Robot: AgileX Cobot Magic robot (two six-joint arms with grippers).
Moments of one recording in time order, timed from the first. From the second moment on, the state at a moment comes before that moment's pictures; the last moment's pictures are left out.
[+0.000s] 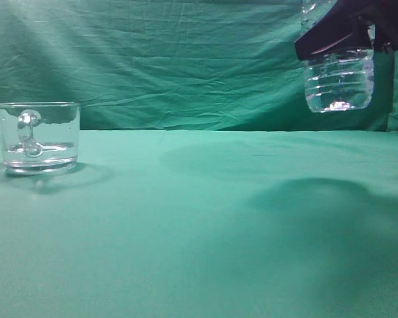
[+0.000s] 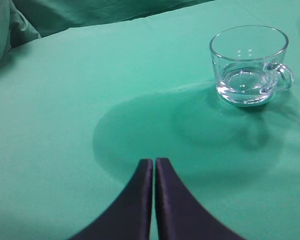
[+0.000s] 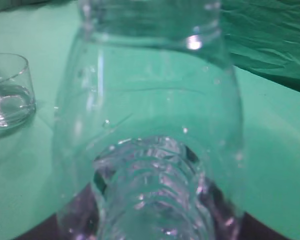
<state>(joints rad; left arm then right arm) 0.02 -0.01 0.02 -0.04 0.35 0.23 0.09 1.67 -0.66 -0.94 -0.83 0.51</state>
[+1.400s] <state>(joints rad) 0.02 -0.01 0.02 -0.04 0.35 0.23 0.09 2.00 -0.66 -0.77 -1.10 0.30</state>
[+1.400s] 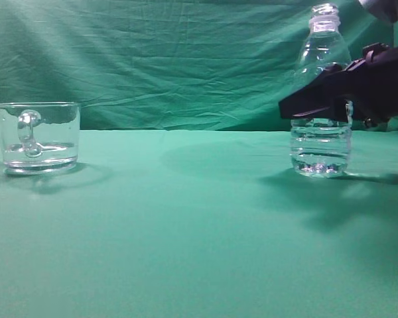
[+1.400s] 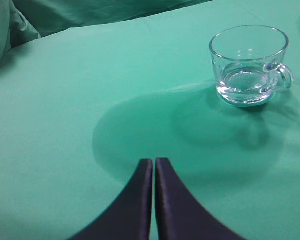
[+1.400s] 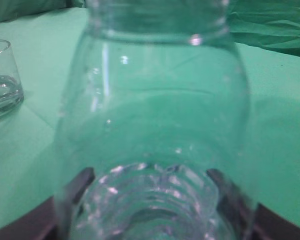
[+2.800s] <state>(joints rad) 0.02 -0.01 0.02 -0.04 0.35 0.23 0.09 1.46 -0.66 -0.81 -0.75 0.56</state>
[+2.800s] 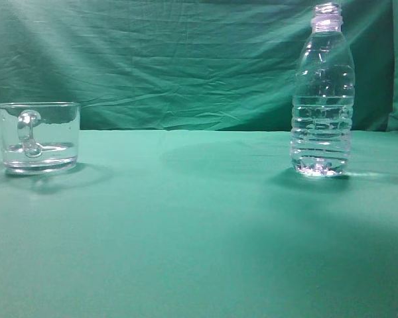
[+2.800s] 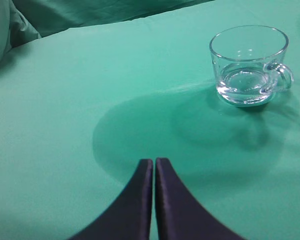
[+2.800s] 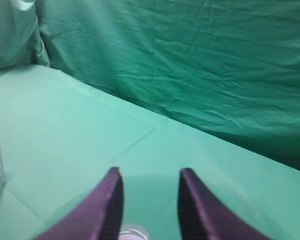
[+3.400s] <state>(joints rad) 0.02 -0.01 0.02 -0.04 0.35 0.23 0.09 0.91 -0.66 -1.54 -0.50 1.45</state>
